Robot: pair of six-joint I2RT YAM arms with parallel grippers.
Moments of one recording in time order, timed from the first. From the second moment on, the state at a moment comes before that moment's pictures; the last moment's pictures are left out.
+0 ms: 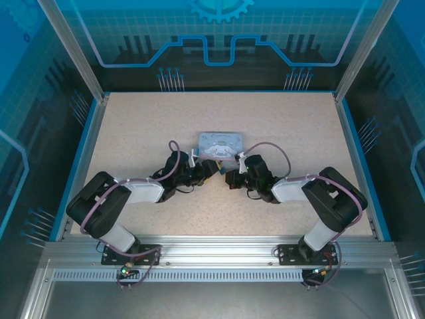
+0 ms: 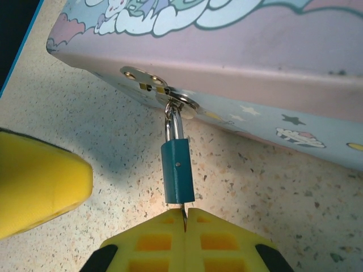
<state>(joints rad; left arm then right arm) -0.55 1.58 0.56 0.55 0.41 -1.16 0.63 1.63 0.56 0.45 -0.24 0.60</state>
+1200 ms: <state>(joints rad) -0.59 1.86 0.55 0.93 0.36 -1.25 0.67 1.63 0.55 0.48 -0.19 0.77</state>
